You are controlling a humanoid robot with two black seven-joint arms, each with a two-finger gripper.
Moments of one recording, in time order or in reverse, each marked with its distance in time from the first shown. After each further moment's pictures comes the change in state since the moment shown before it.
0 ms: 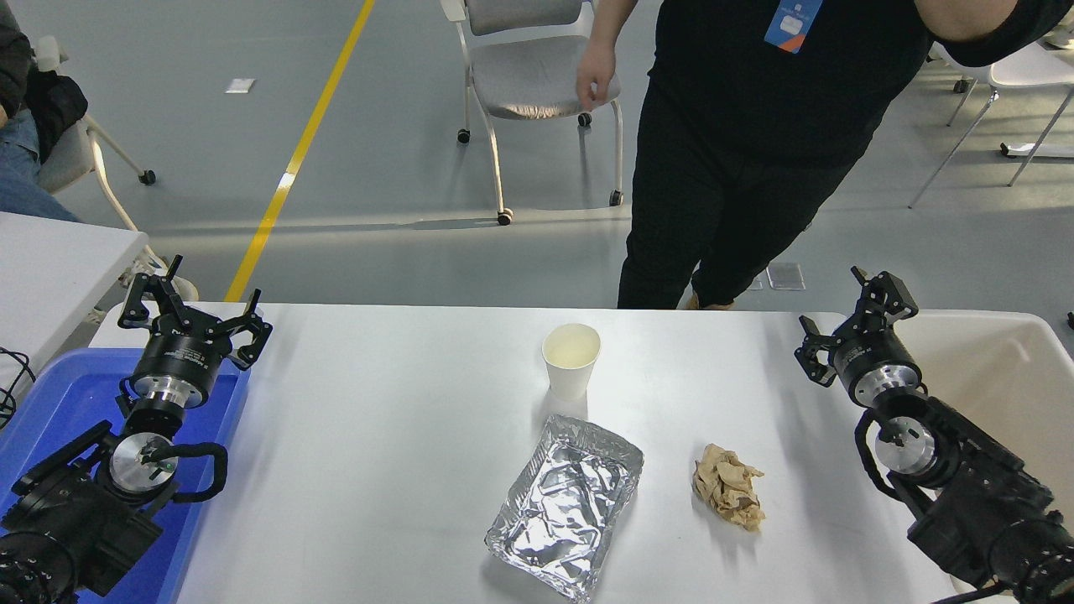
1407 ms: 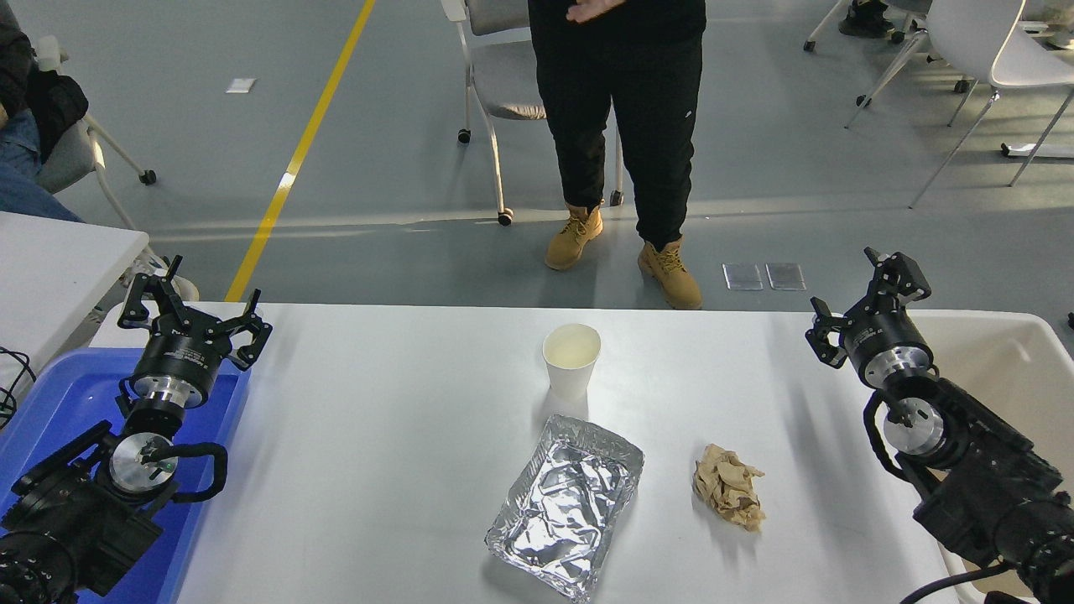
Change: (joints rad) left arm 0.000 0.000 0.000 0.001 0.000 0.000 0.000; right arm 0.073 -0.020 -0.003 -0.055 0.000 0.002 -0.005
